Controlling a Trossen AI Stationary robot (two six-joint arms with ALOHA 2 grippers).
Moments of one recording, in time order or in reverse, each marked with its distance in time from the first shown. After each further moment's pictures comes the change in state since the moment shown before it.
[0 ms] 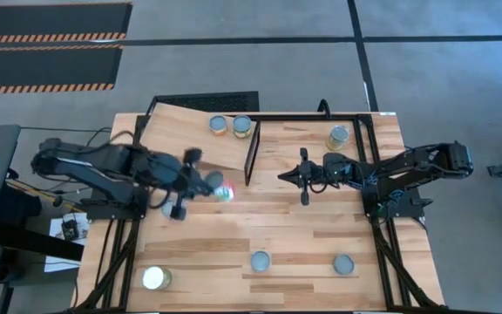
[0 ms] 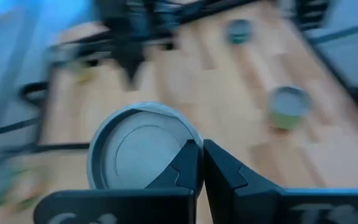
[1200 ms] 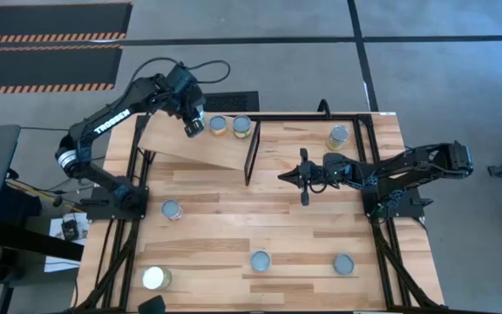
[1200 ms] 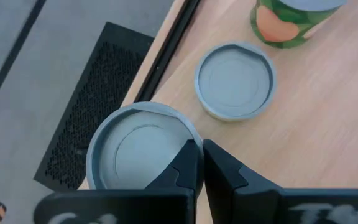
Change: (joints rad) left arm 0.928 0.315 0.192 -0.270 0.145 0.151; right arm 0.000 0.000 0.000 -0.006 0.000 0.010
